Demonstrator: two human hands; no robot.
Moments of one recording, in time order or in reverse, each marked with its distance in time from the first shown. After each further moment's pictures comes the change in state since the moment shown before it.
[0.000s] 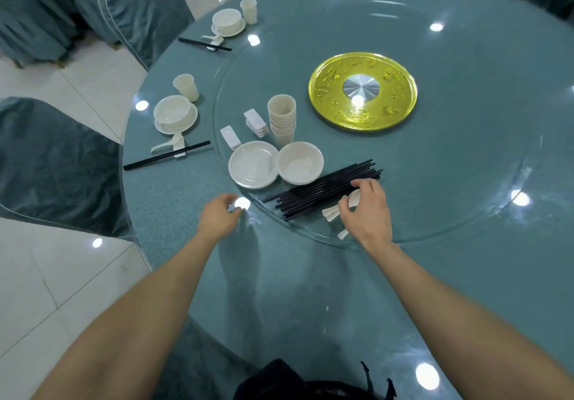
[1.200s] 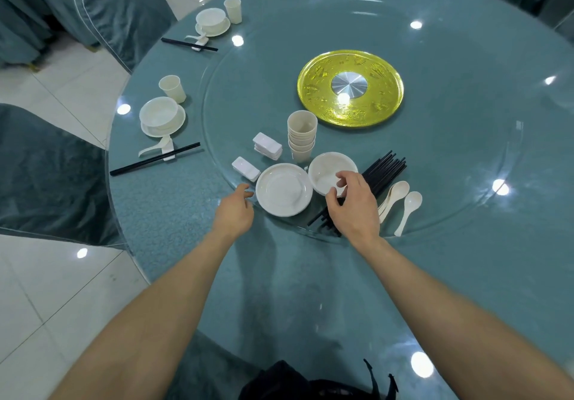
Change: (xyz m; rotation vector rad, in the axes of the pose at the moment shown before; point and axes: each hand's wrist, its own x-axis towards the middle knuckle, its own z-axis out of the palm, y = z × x) left_hand -0.002 0.042 0.027 0.001 -0.017 0.169; right_hand -0.011 -0.034 -0.003 0.047 0.040 -0.003
